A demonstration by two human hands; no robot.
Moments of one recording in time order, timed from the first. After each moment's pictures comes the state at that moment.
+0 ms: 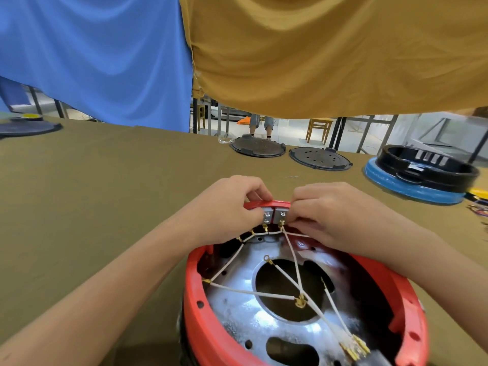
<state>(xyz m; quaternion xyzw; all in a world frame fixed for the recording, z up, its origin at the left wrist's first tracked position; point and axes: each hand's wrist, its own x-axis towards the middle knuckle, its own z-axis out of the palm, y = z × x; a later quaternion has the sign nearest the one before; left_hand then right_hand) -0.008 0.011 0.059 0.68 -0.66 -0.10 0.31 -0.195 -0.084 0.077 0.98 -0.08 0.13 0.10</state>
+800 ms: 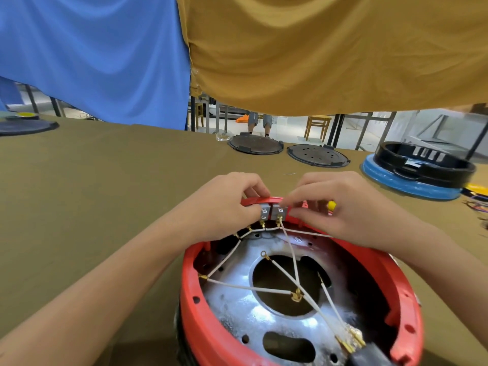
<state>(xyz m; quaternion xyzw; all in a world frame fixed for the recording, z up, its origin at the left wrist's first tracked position) -0.007 0.012 0.059 0.68 -0.66 -0.11 0.31 -0.204 -0.093 0.076 0.97 -0.09 0.23 -0.05</state>
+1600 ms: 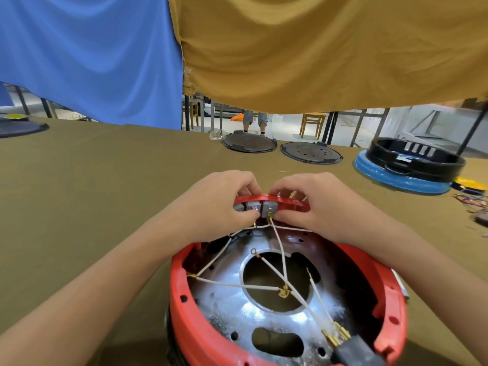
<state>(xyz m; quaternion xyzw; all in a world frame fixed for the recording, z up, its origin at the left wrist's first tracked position) -0.013 0.014 0.062 0.68 -0.68 -0.04 0.27 -0.190 -0.092 0.067 0.95 -0.24 0.18 -0.08</state>
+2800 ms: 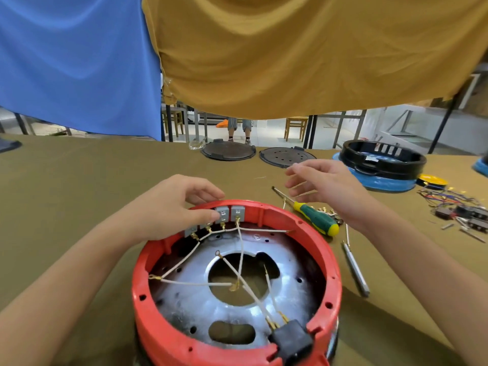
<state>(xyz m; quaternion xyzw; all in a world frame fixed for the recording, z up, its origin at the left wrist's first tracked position) 0.017 0.008 0.064 0.67 -0.66 -0.14 0.31 -0.230 -0.137 0.072 0.74 -0.35 0.35 -0.45</state>
